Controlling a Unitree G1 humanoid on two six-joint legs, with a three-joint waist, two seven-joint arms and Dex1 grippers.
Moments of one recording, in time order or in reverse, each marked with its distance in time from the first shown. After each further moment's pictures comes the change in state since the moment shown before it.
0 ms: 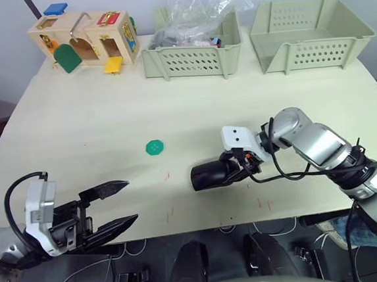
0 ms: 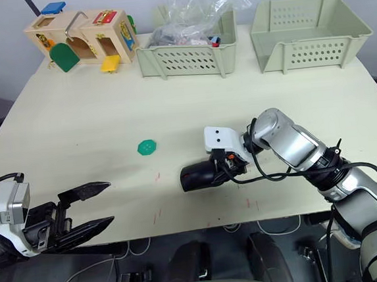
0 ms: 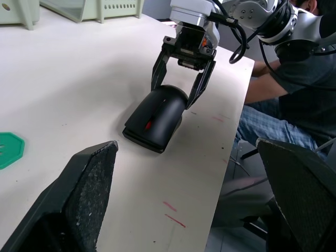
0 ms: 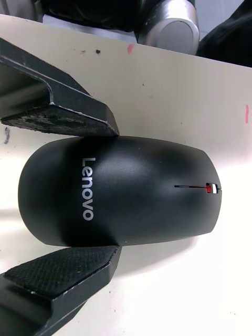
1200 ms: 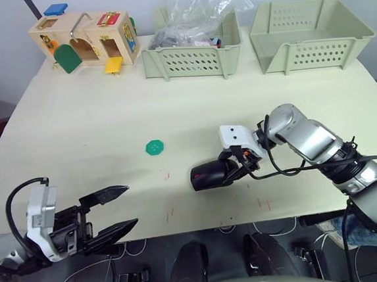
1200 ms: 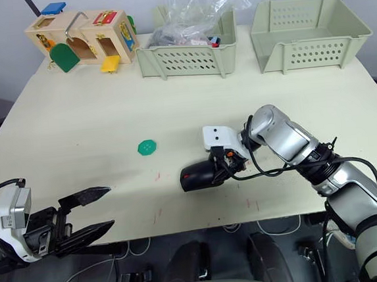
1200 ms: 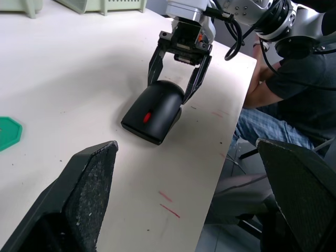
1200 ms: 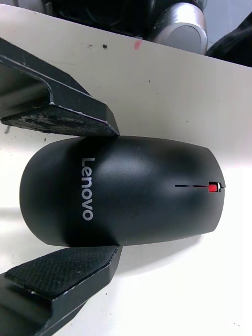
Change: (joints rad) left arm 0.044 -0.007 0.001 -0.007 -0.001 -0.001 0.009; right arm -0.052 0.043 0.020 0.138 -0.048 -0.075 0.081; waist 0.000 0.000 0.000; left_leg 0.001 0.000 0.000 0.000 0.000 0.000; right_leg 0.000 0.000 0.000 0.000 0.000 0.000
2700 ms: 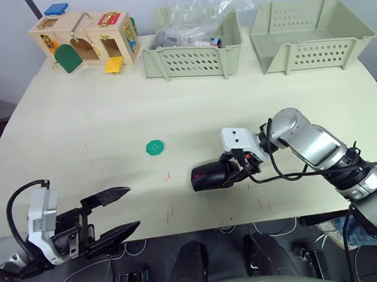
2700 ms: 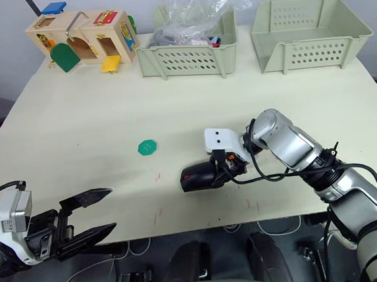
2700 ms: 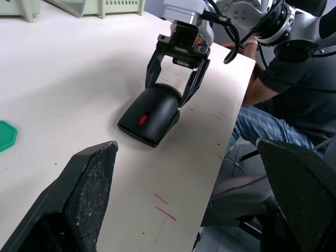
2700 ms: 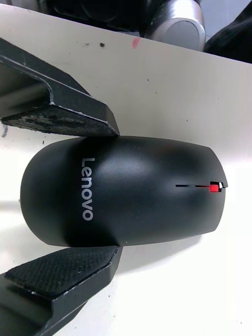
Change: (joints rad) left arm 0.020 -0.021 0.000 -0.024 0.001 -0.020 0.003; right arm 0.064 -0.012 -0.033 -0.092 -0.016 0.037 -0.029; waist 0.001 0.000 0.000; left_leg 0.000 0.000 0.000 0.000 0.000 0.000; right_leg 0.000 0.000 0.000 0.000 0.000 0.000
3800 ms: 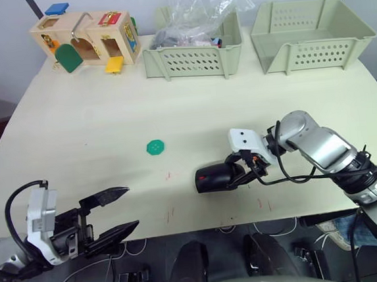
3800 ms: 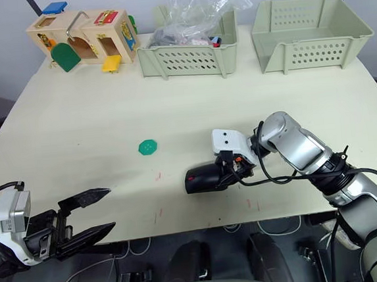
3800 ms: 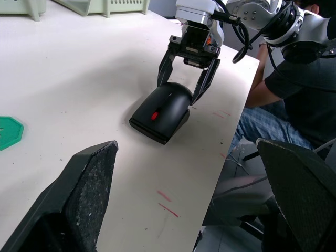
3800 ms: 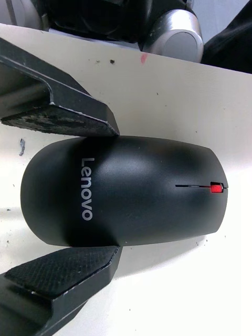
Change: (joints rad) left arm 0.009 0.001 0.008 -0.003 -0.001 0.002 0.014; right arm 0.048 -0.051 -0.029 -0.043 0.041 0.013 -0.001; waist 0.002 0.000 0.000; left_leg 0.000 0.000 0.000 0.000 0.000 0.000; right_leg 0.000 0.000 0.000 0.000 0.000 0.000
